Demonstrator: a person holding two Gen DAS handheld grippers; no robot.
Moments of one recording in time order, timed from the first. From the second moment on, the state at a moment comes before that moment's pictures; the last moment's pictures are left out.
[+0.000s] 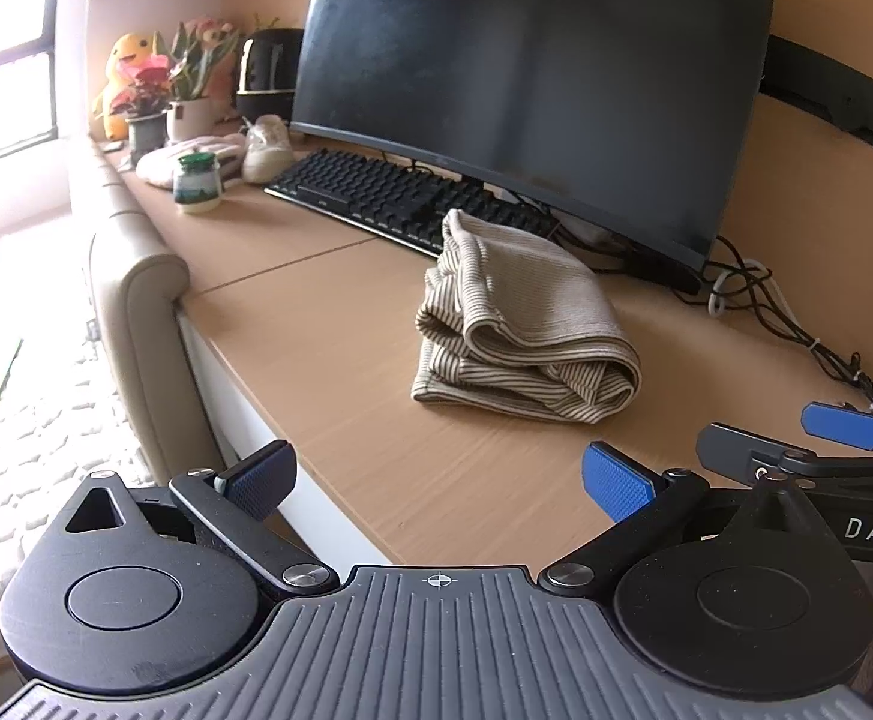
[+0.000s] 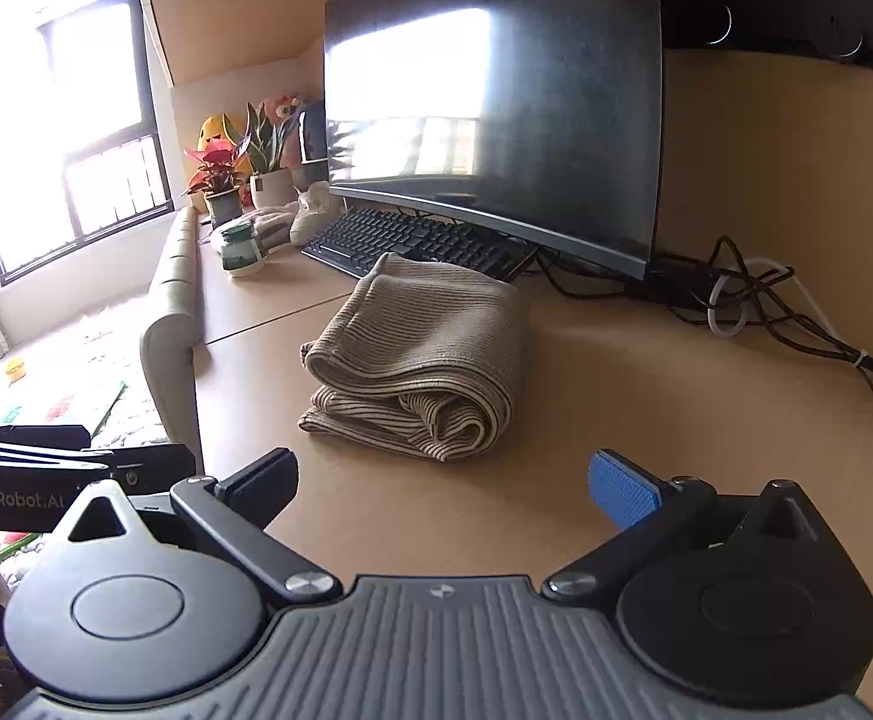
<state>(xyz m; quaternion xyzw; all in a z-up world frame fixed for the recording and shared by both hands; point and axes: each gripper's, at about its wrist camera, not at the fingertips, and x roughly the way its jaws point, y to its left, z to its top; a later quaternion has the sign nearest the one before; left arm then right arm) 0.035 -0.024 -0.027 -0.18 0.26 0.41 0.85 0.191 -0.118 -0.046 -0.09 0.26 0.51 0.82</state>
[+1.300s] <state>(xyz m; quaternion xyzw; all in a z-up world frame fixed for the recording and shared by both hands) 0.034 -0.024 -0.029 -0.18 0.27 0.42 0.85 0.189 -0.119 -0.050 -0.09 0.26 0.51 0.81</state>
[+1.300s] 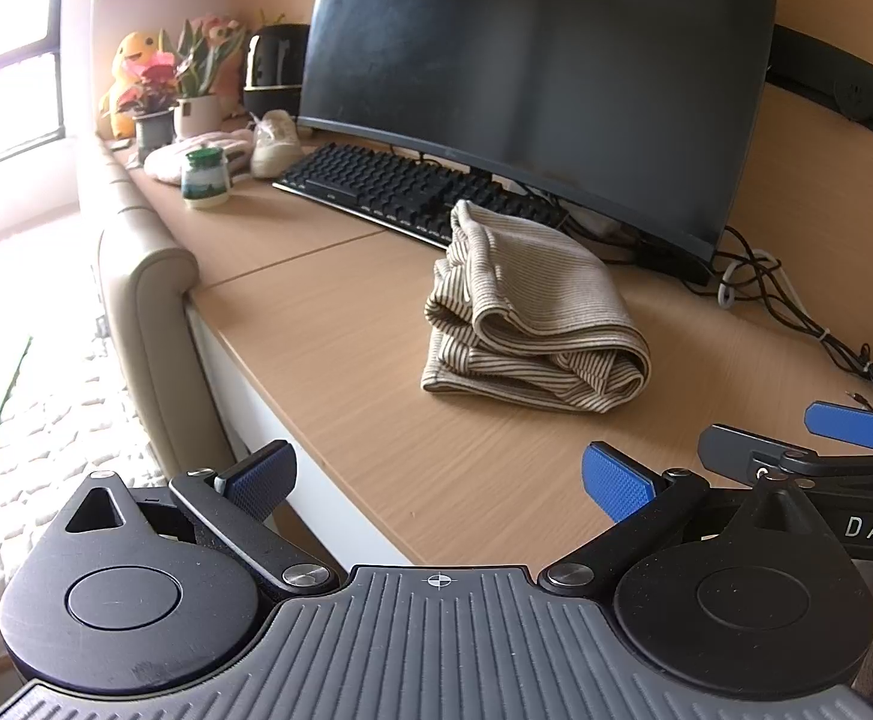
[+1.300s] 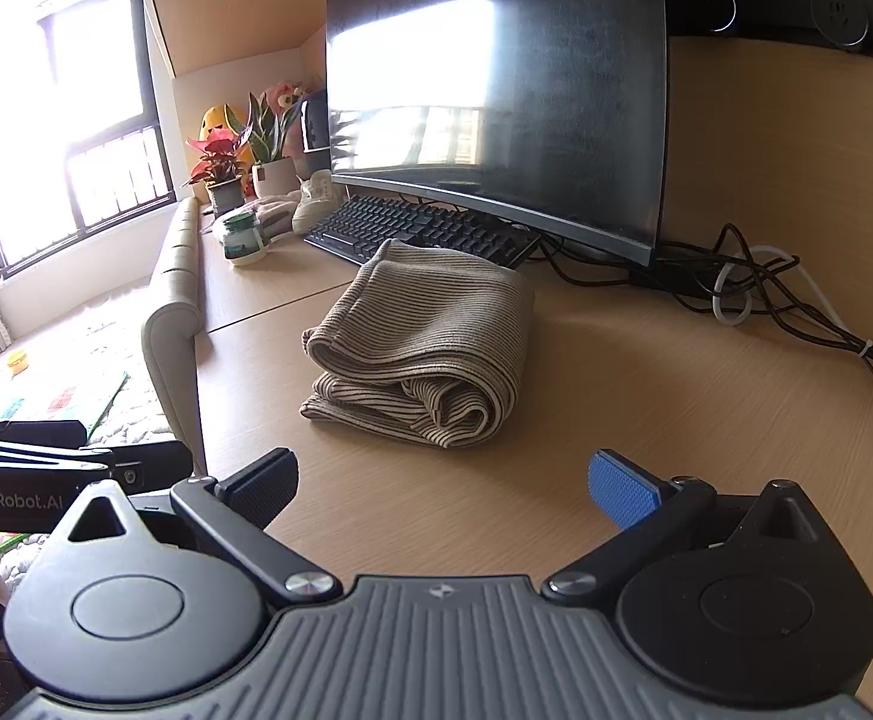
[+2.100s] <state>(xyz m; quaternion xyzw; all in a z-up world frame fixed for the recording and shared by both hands) 0.031 -0.027 -0.029 -0.18 0.27 0.42 0.85 0.190 -0.118 -0.050 -0.09 0.26 0.51 0.81</state>
